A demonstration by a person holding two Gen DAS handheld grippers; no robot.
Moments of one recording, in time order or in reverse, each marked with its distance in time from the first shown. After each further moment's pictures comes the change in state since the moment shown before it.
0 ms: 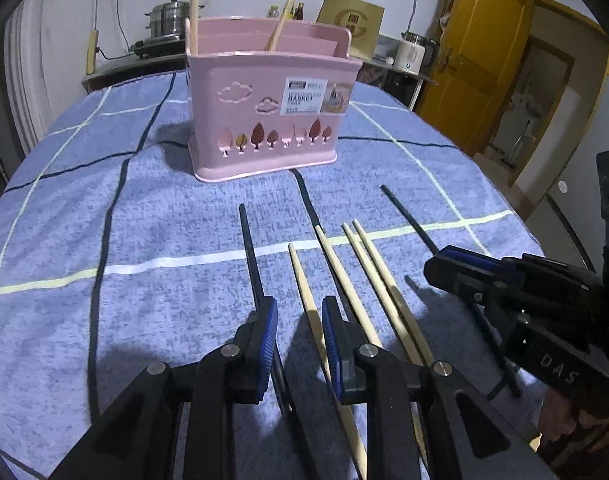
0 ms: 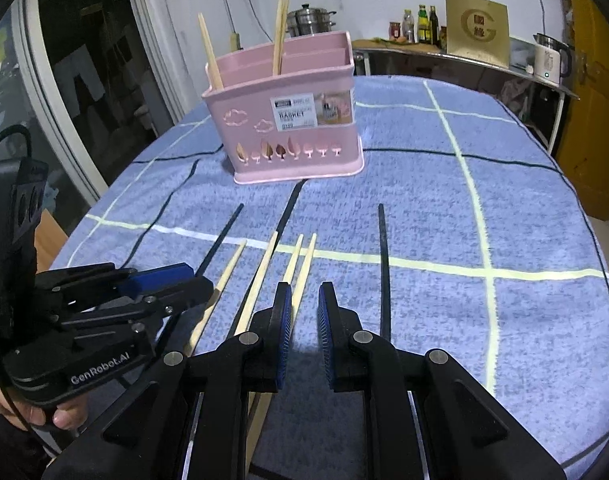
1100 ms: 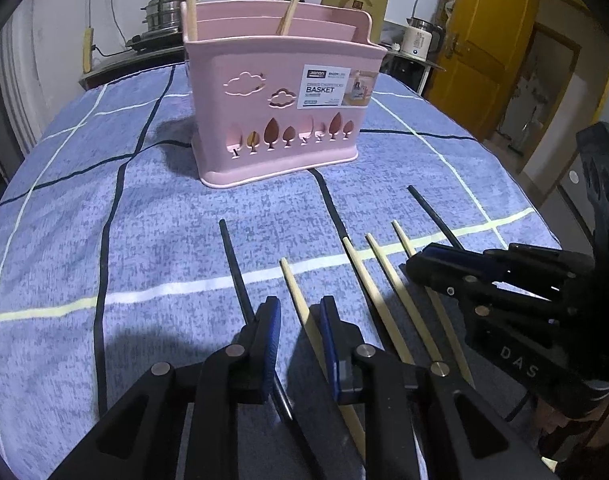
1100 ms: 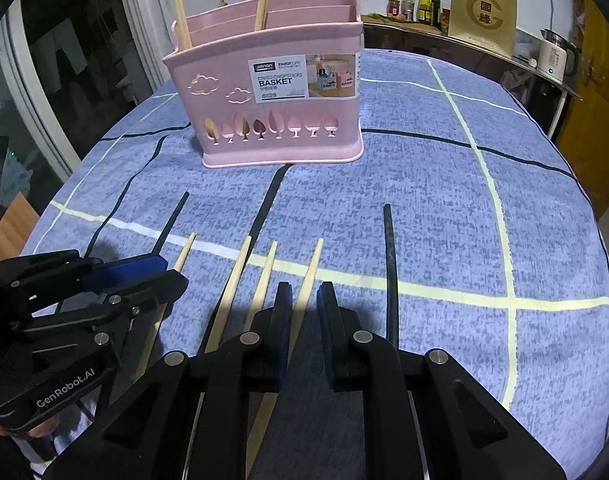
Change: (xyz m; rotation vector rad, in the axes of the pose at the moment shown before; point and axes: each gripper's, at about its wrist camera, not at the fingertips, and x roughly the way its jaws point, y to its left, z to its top) left arm 0.020 0.011 0.019 0.029 0.044 0.032; right arm 0.045 0.000 0.019 -0.028 0.101 -0.074
